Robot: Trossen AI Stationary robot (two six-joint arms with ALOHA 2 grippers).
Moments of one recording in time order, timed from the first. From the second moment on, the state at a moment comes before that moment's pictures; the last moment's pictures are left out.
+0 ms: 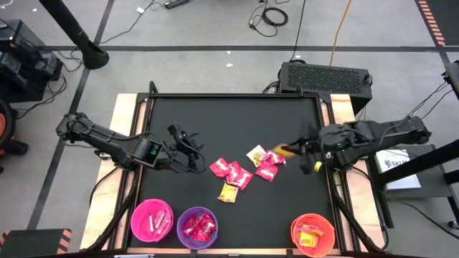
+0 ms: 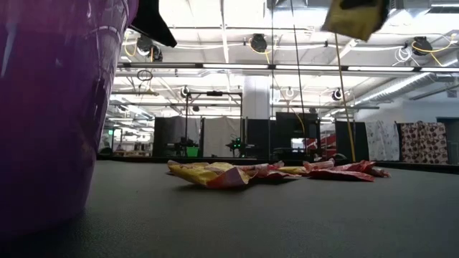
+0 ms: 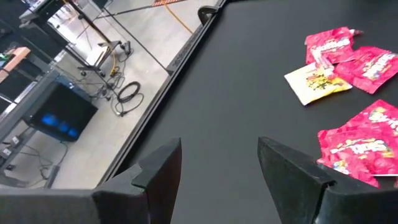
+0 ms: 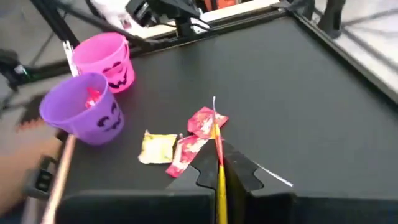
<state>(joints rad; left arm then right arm) -0.30 1.25 1.01 -0.59 -0.85 -0.23 0.21 0.81 0.92 -0.61 0.24 0.40</state>
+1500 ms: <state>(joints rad) -0.30 1.25 1.01 -0.53 -0.82 -0.22 0.90 1.51 1.47 -1.24 -0.10 1.53</state>
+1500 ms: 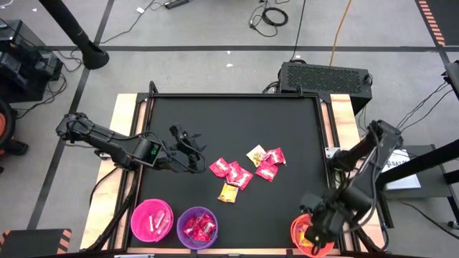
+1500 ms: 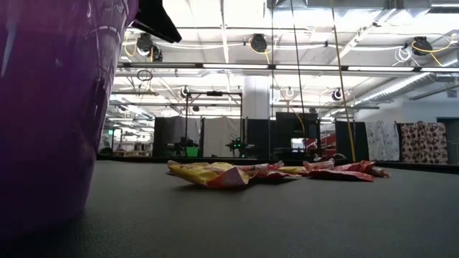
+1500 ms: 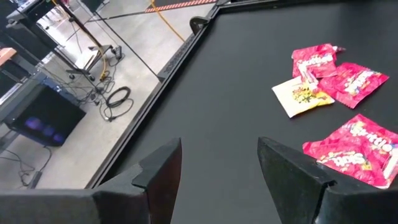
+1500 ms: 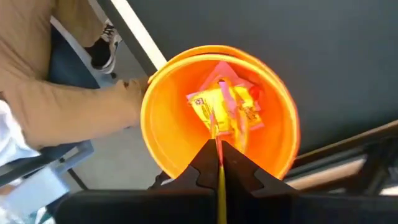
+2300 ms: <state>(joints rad) -0.30 1.25 1.01 -0.45 -0.72 -0.23 0.94 1.62 1.51 -1.32 -0.06 1.56</state>
